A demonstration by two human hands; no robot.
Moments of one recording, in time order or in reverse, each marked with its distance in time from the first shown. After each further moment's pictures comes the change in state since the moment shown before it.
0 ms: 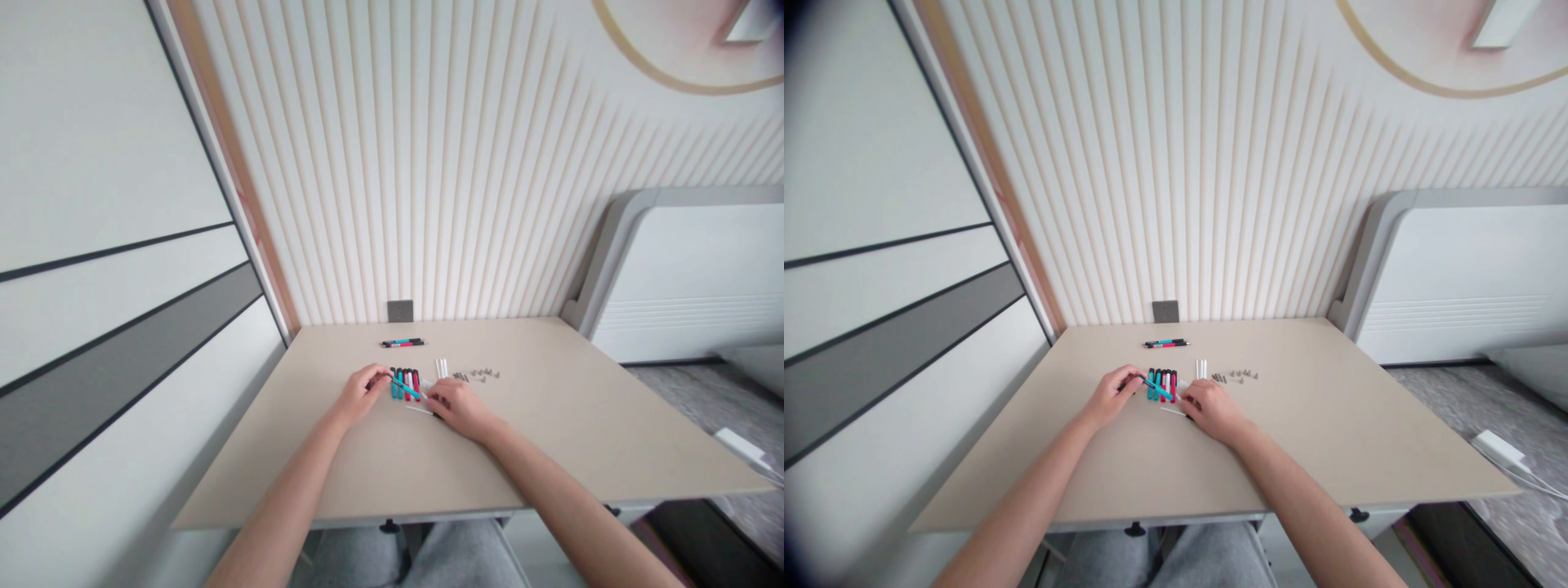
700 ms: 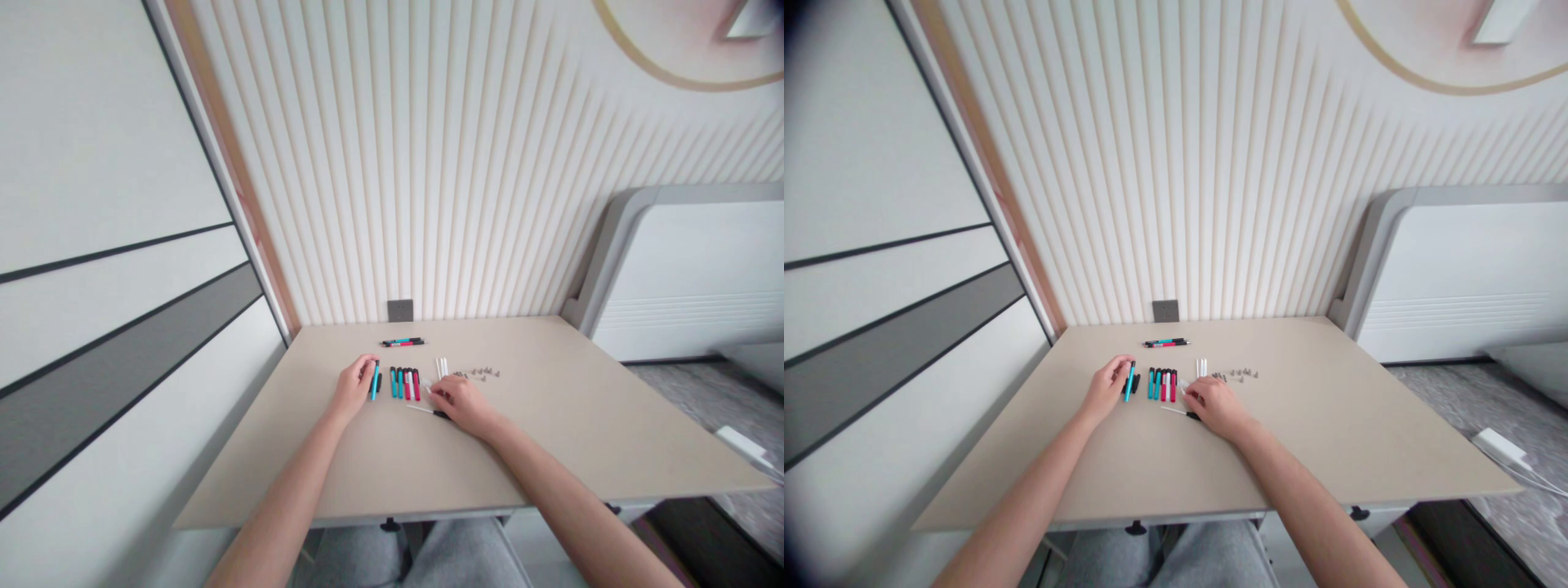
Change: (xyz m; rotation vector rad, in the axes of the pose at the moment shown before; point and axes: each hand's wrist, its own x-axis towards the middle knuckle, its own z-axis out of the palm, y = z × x) left_hand 0.006 -0.016 -0.003 0.048 0.211 -0.137; right_hand -0.001 0.001 -0.007 0.022 0.009 0.076
